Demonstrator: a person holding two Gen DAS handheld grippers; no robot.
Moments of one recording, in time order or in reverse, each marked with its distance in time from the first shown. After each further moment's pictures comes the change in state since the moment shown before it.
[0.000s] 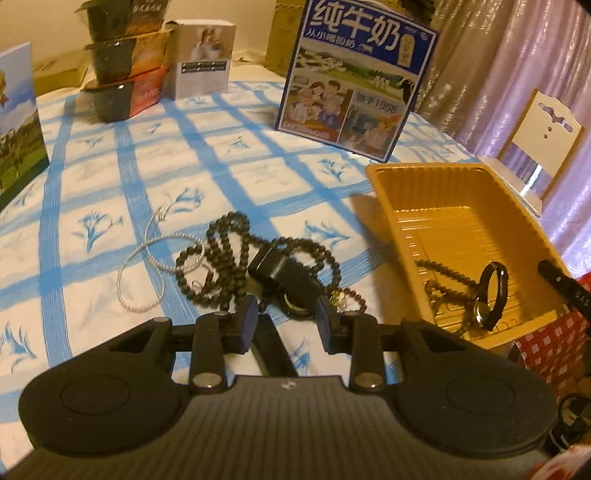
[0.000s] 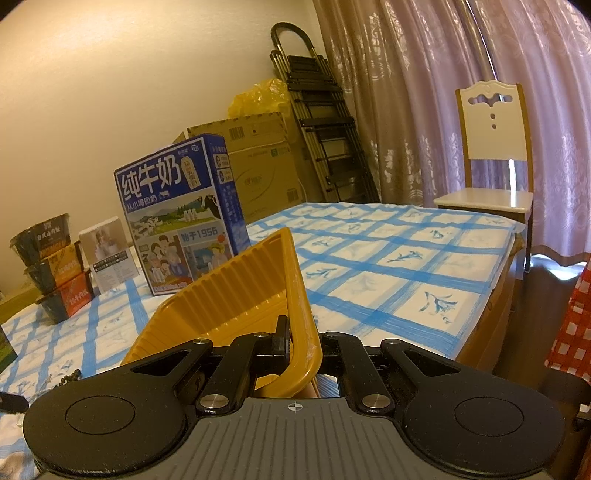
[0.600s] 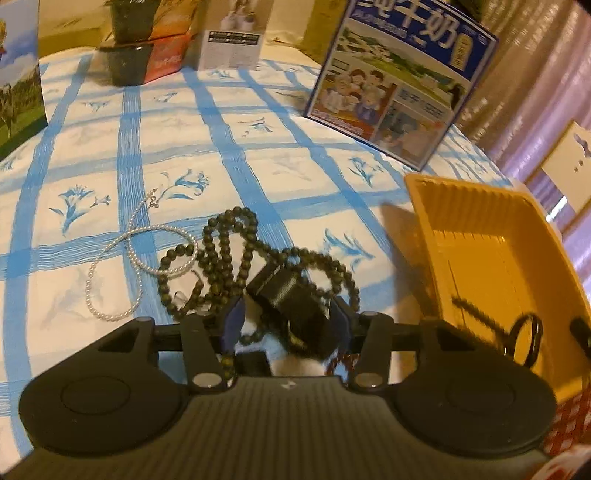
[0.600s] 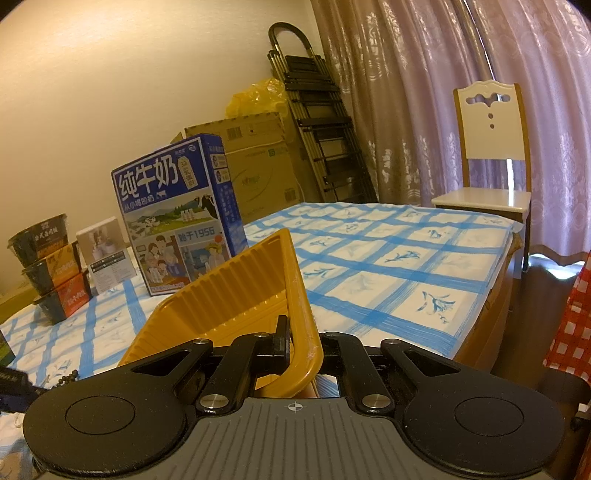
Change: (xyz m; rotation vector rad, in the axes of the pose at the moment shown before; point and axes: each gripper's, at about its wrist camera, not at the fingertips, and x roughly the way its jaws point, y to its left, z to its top) left arm 0.057 0.006 0.023 -0.156 0.040 0.034; right arm 0.000 -0.005 0.000 0.004 0.000 -0.005
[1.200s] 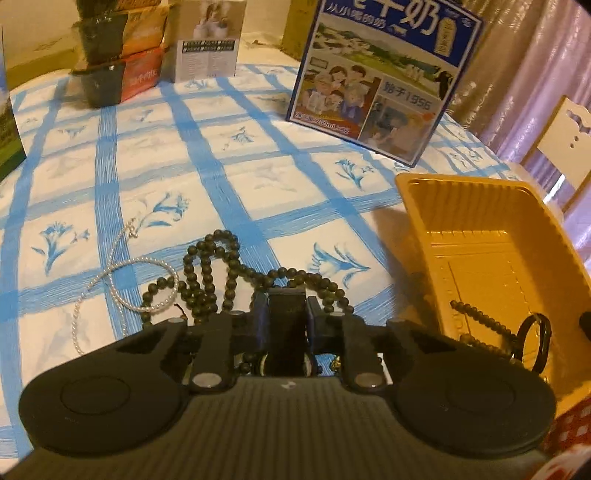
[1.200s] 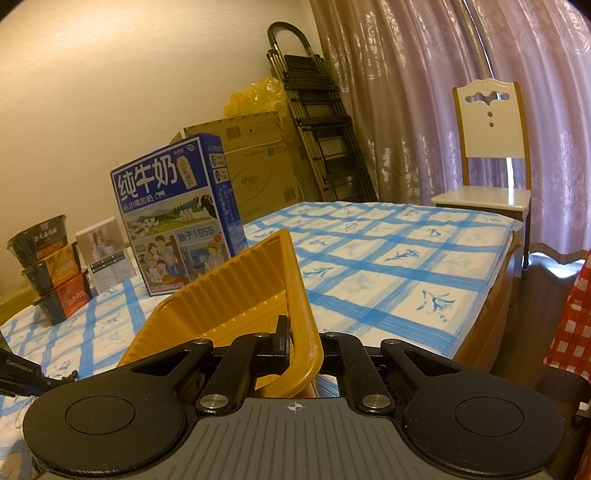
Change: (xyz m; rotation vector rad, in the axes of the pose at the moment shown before) left arm 0.010 -0.016 0.012 0.119 -0.006 0.010; right arm 0.000 0.000 0.000 -0.001 0.001 0.000
